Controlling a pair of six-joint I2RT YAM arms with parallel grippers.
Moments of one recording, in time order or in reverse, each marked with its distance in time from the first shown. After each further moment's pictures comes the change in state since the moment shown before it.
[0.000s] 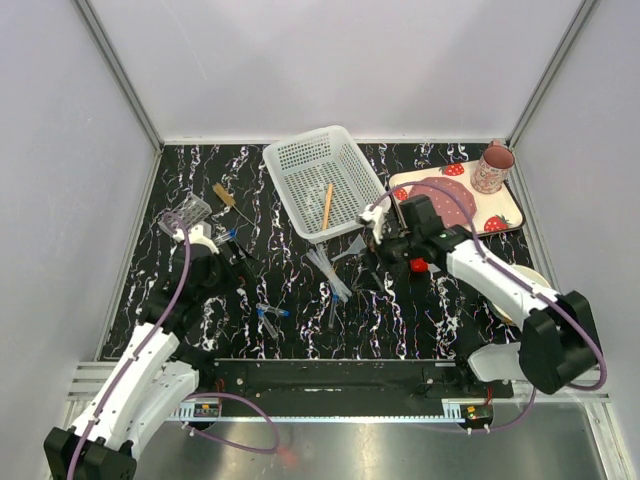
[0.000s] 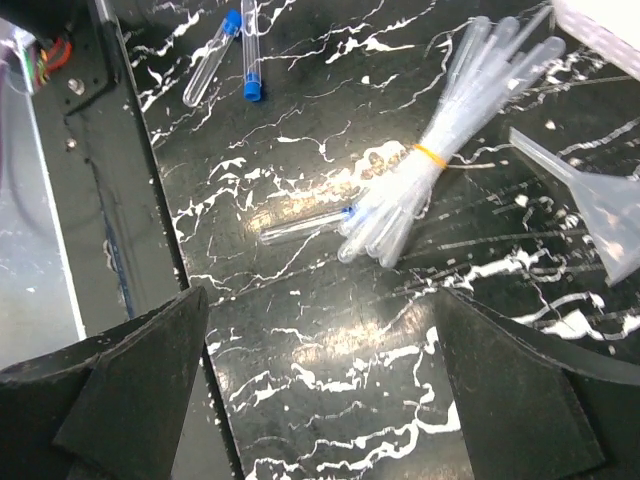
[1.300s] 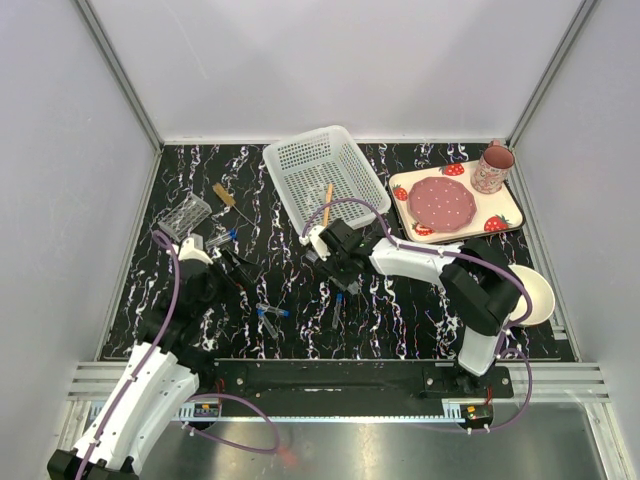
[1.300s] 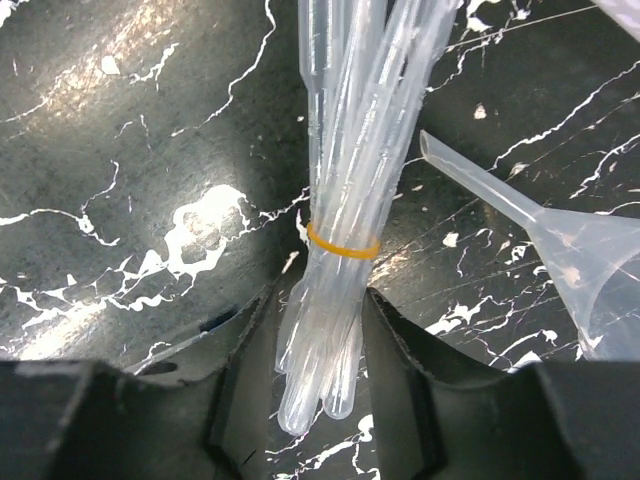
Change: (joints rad) left arm 0.001 -0.143 -0.116 0.037 -0.005 -0.129; right arm 0.409 0.488 0.217 0.055 0.801 0.142
